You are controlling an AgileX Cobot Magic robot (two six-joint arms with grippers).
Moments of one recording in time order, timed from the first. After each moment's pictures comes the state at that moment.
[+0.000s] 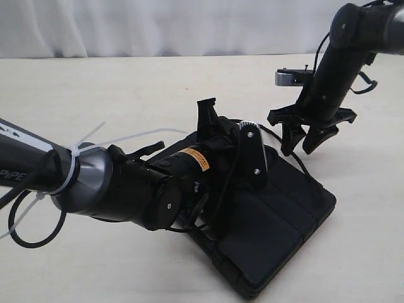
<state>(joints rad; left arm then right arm) -0.95 2.00 -0.93 -0.48 -0.58 1.24 0.11 2.14 -1.57 0.19 1.20 -0.17</state>
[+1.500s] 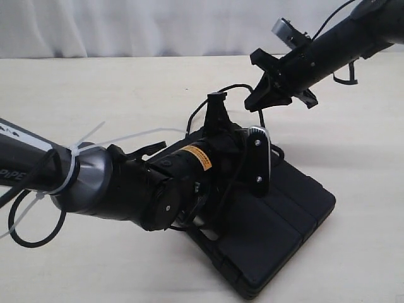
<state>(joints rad) -0.95 2.00 -0.93 -0.40 -0.64 1.34 0.05 2.11 -1.59 0.82 1.14 -0.36</state>
